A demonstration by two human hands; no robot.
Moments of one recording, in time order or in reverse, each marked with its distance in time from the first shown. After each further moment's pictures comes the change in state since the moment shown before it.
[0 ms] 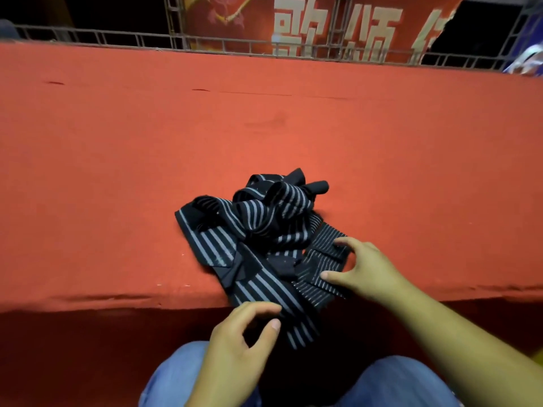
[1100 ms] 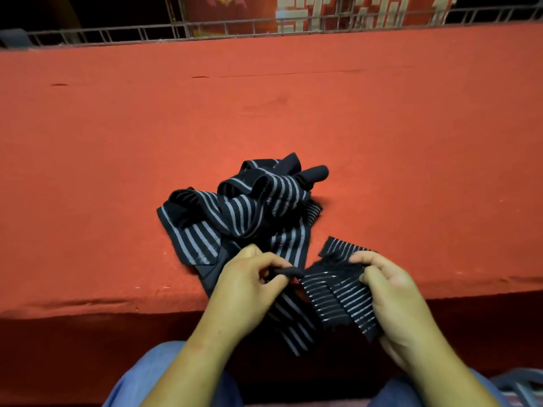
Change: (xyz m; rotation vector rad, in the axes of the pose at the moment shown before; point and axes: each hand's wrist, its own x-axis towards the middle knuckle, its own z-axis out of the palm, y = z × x) left_hand 0.085 0.025 0.034 0.293 -0.085 0.074; right_hand -0.046 0.012 0.018 1.219 0.058 0.143
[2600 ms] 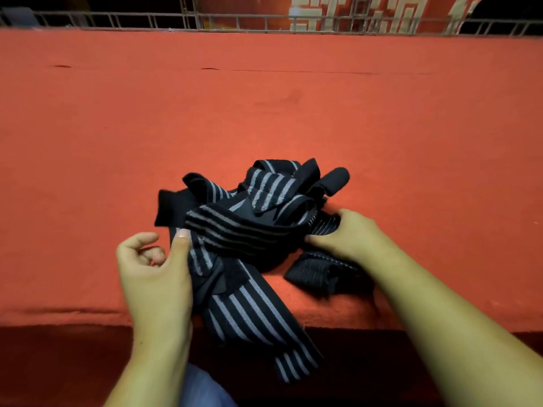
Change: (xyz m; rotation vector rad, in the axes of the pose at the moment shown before) left_hand 0.019 -0.054 -0.045 -0.645 0.907 -0.302; right_hand 0.125 -0.043 0.063 -1.162 -0.087 -0.004
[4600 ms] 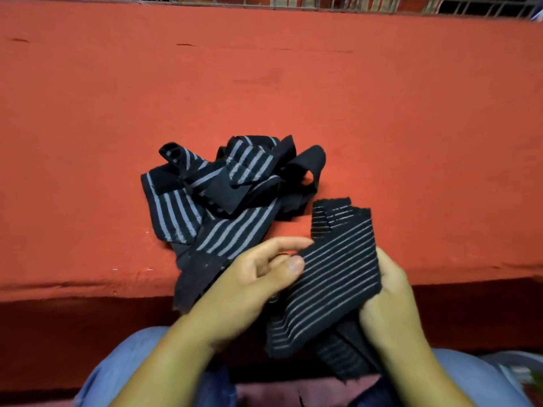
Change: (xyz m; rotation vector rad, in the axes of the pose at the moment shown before) left_hand -0.077 0.018 0.013 -0.011 -1.293 -0.341; right_hand -0.143 0.065 0.045 1.002 0.234 -0.307
